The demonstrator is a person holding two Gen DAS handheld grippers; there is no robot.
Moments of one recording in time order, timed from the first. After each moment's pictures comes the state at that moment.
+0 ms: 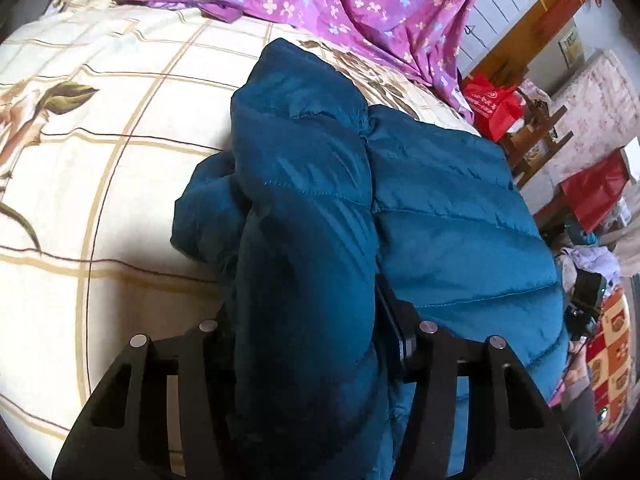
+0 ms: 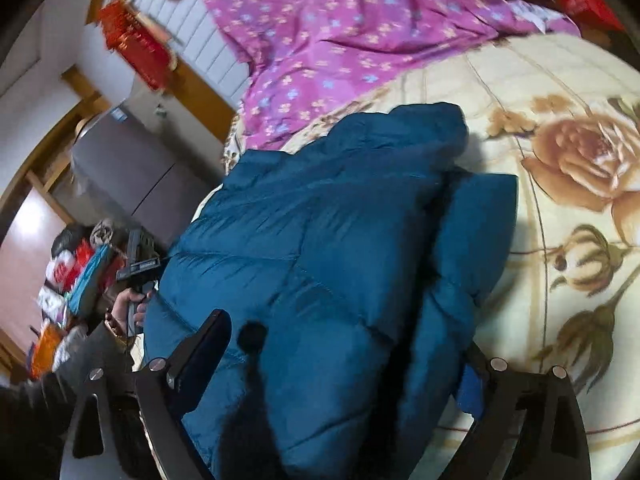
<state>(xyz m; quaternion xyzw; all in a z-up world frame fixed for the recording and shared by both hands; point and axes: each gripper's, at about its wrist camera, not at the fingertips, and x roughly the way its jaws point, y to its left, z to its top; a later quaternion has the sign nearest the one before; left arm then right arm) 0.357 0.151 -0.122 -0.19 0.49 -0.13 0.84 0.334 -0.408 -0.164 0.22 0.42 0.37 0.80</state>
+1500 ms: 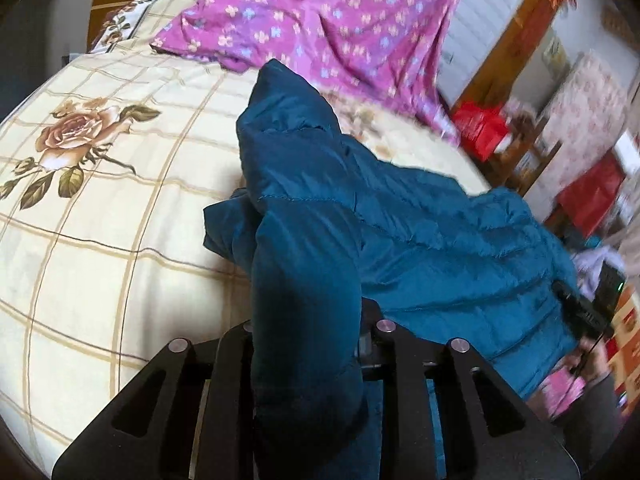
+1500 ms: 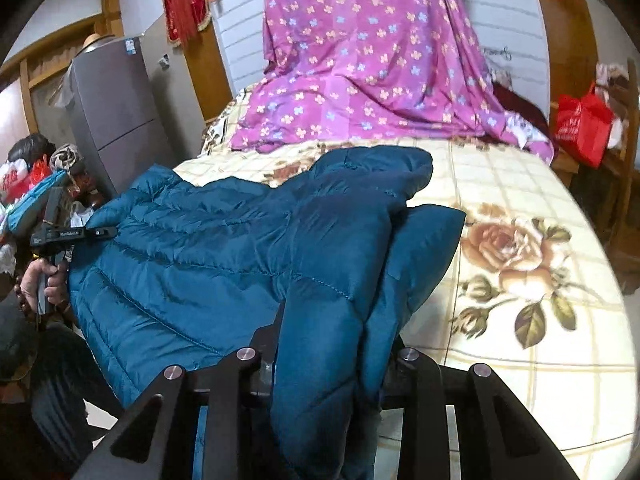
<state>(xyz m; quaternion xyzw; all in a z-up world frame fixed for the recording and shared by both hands) 0.204 0.110 -0.053 -0.16 0.43 -0.08 0.89 0.220 -0.410 -0.064 0.03 0.37 0.29 0.88</state>
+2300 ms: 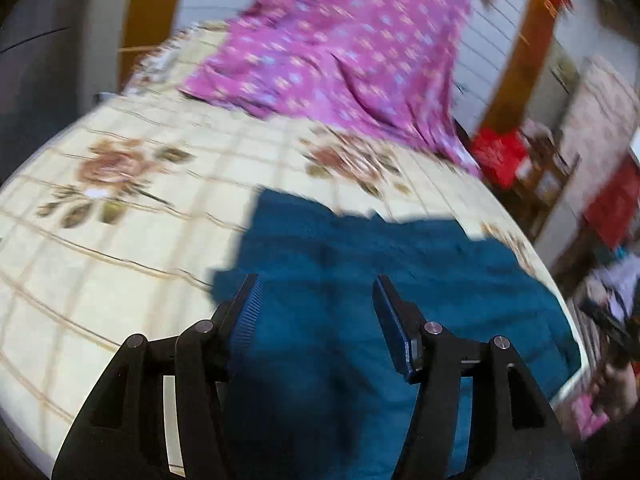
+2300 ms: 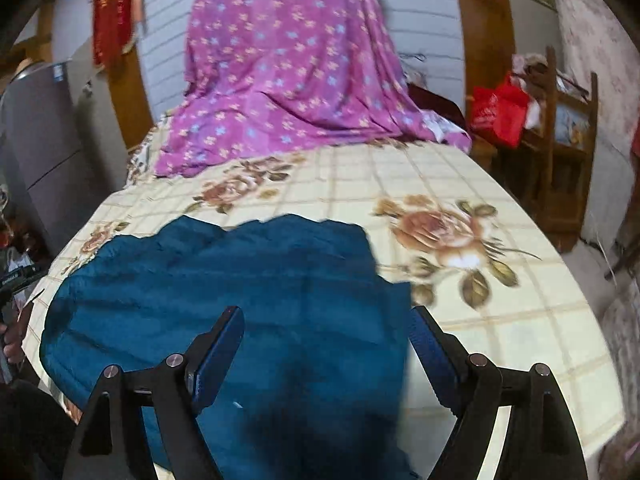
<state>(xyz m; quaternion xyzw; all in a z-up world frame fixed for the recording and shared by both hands) 0.167 0.095 -0.031 -0.14 0.36 -0.03 0.92 0.184 -0.390 -0.043 0.05 0.35 0.14 0.92</state>
